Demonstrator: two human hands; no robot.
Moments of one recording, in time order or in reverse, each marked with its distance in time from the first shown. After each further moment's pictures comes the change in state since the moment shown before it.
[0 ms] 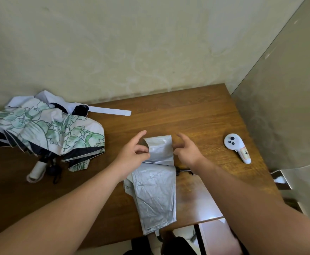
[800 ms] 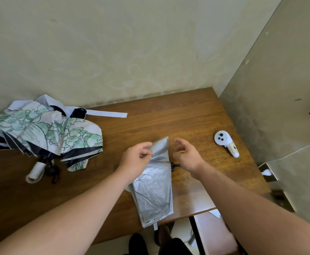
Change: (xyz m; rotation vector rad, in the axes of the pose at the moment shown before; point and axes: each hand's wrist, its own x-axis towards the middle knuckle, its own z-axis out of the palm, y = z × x) left_hand -0.028 -0.014 0.026 0.129 0.091 0.125; right_hand -0.056 0.013 -0.002 0.069 0.058 -0.057
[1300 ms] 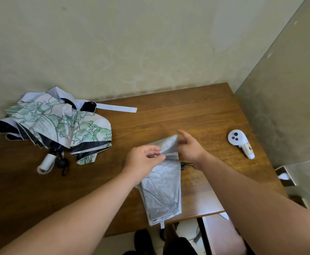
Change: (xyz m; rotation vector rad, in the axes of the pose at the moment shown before) left_hand -0.011 -0.002 0.001 -0.089 0.088 -0.052; right_hand 0.044 -0.001 0.021 0.064 -0.116 0.031
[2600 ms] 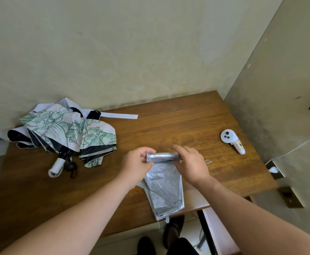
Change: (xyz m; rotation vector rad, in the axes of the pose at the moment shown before) left_hand -0.054 0.009 -0.041 0.149 0.019 0.135; right_hand -0.080 0.034 0.025 -0.911 0.330 -0.554
